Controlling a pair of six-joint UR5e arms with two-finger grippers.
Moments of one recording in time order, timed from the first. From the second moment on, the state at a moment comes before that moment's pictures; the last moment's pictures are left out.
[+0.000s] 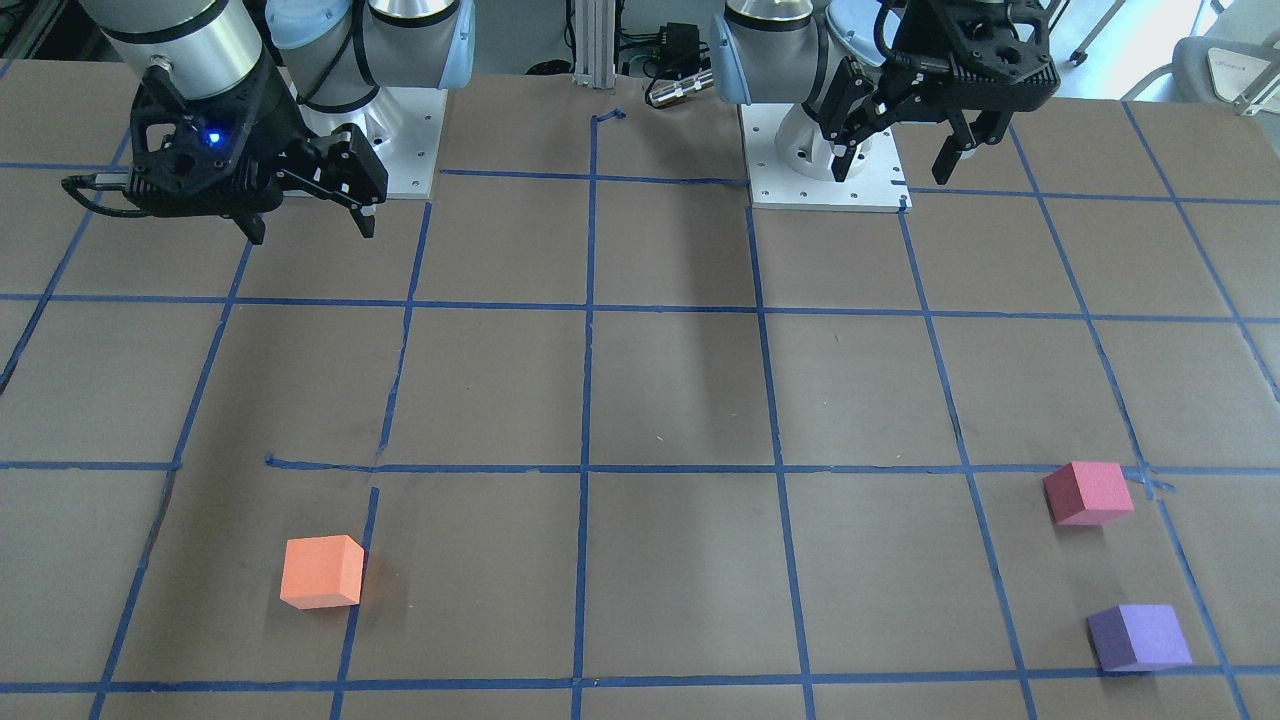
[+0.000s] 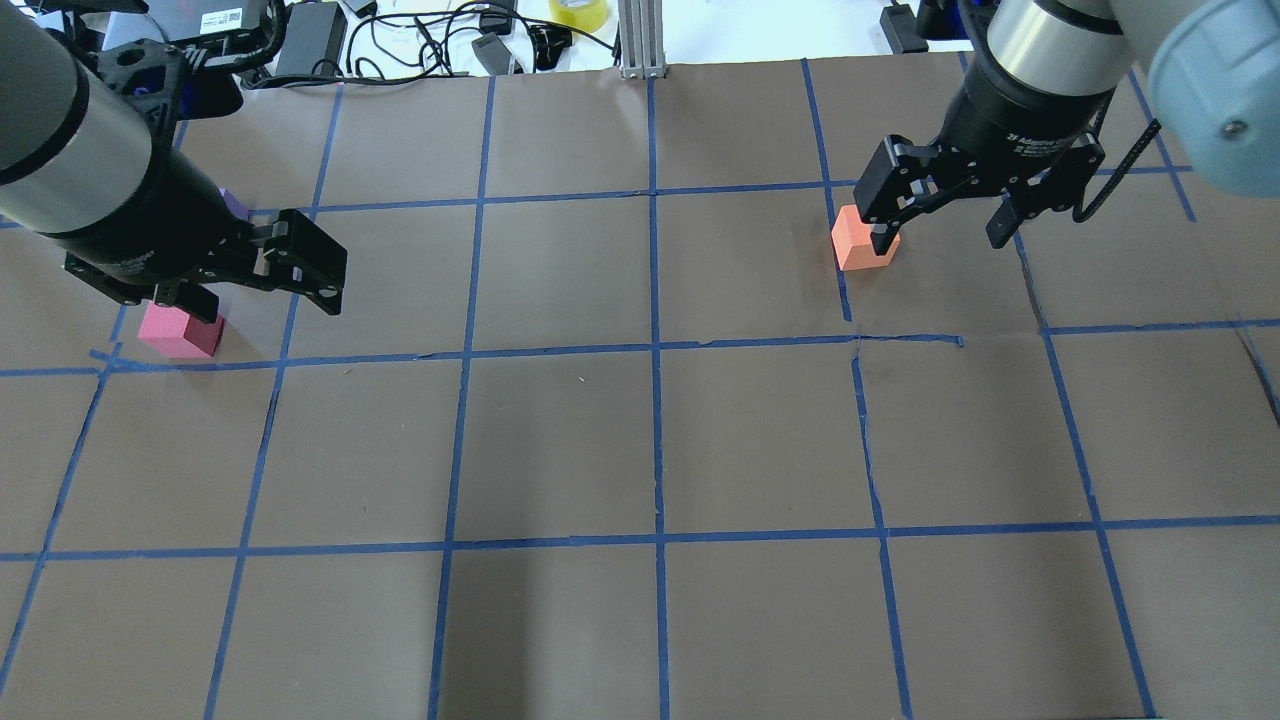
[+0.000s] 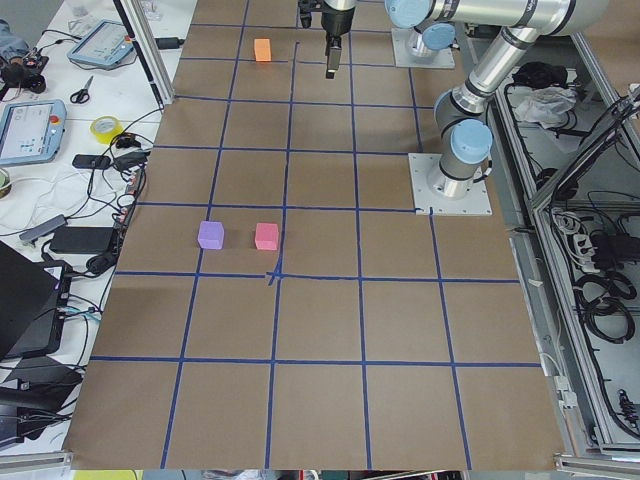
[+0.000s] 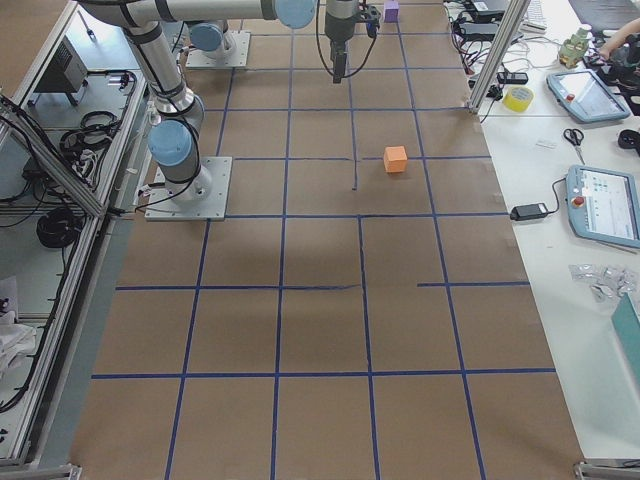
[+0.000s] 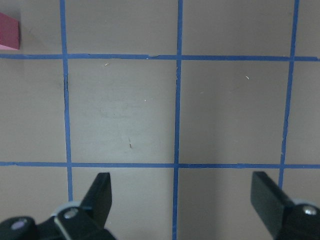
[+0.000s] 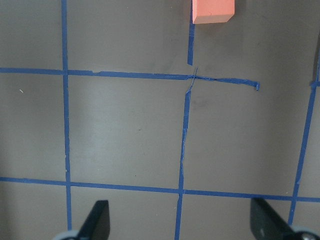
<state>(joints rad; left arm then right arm) -1.51 -1.32 -1.73 -1.56 1.56 0.03 1.57 -1.58 1.57 -1.53 -1.52 -0.06</state>
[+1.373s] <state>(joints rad) -1.51 -1.26 -1.82 -1.56 1.56 0.04 1.52 -1.12 1.57 -2.14 -1.59 -0.29</state>
